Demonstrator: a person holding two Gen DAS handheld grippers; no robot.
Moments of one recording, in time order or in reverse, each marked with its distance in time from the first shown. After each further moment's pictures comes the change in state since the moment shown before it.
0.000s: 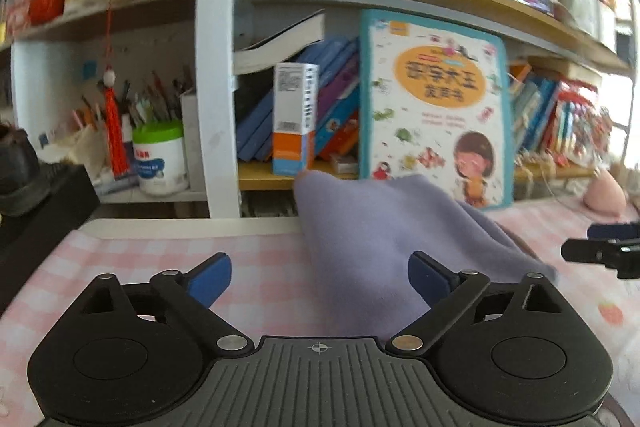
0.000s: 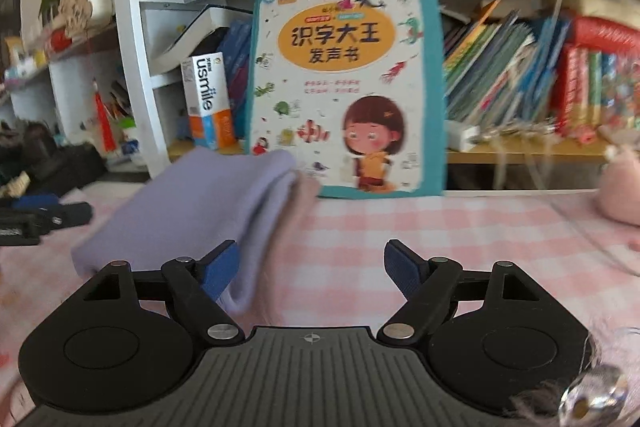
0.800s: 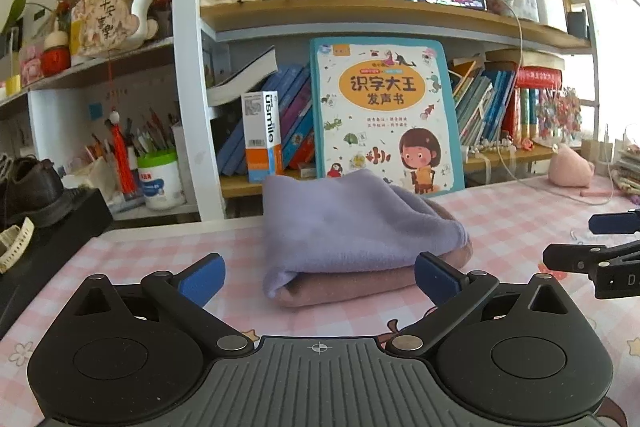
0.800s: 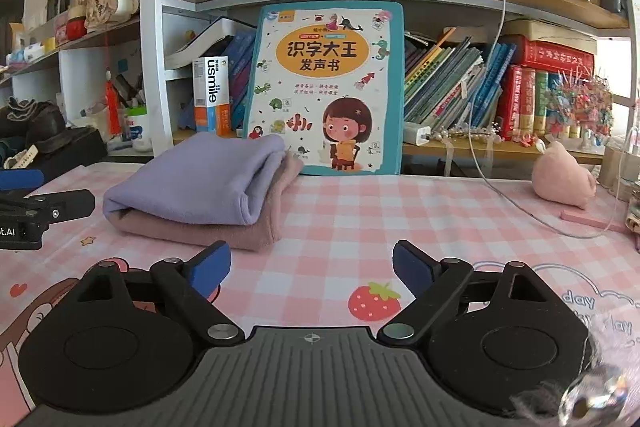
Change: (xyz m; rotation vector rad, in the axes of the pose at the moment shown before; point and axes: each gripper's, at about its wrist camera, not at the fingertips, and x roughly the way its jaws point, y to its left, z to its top) left arm -0.070 -0.069 -0.032 0.087 -0.073 0.043; right arm -0.081 0.022 -0.051 -0.047 -0.058 -0.087
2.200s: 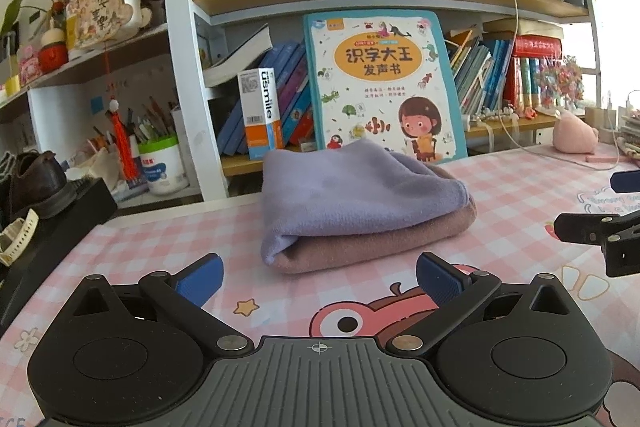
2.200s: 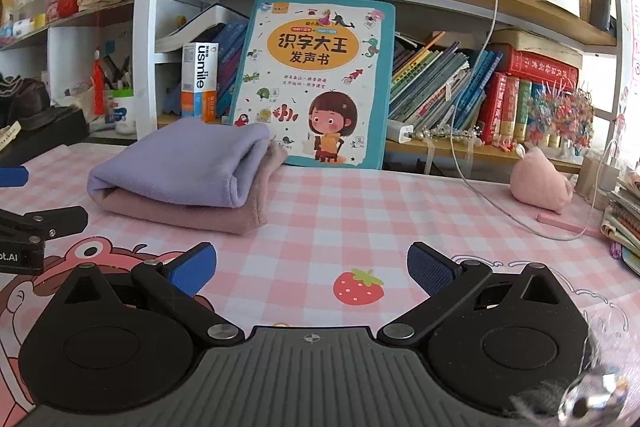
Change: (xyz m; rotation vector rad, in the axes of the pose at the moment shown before) left arm 0.002 -0.009 -0.018 0.045 0.052 0.023; right arm -0.006 0.014 -0.006 -0.064 0.011 -0.076
